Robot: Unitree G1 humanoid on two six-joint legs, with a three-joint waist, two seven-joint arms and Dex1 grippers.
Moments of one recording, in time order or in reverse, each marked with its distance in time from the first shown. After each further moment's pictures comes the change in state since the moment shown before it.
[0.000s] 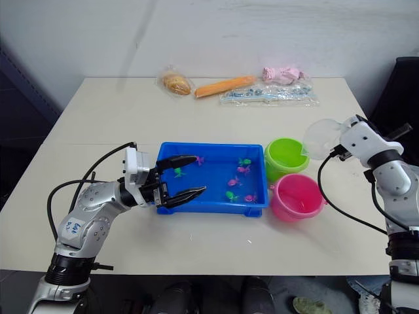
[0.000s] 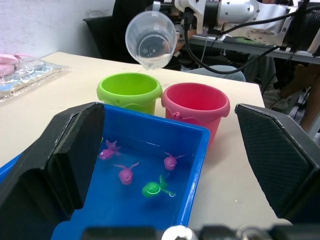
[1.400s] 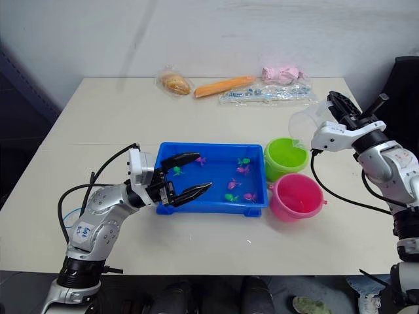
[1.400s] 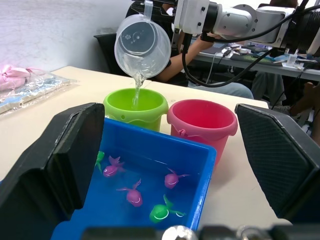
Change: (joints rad) left arm 0.013 -0.079 -0.010 0.003 0.021 -0.041 0.038; right arm -0.149 -0.107 0.195 0.071 -0.330 -0.239 -0.256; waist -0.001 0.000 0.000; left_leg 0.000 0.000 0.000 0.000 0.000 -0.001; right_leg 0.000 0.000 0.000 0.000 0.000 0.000
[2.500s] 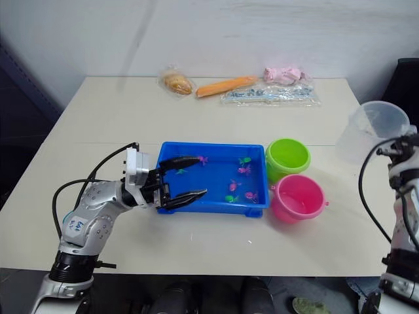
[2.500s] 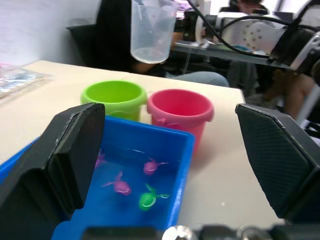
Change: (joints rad) left arm -0.041 0.128 -0.017 0.024 -0.052 0.057 -0.190; right arm 0.355 0.380 -0.664 -0.343 1.140 0.875 0.305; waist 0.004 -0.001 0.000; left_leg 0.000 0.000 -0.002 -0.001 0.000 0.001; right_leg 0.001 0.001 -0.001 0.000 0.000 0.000
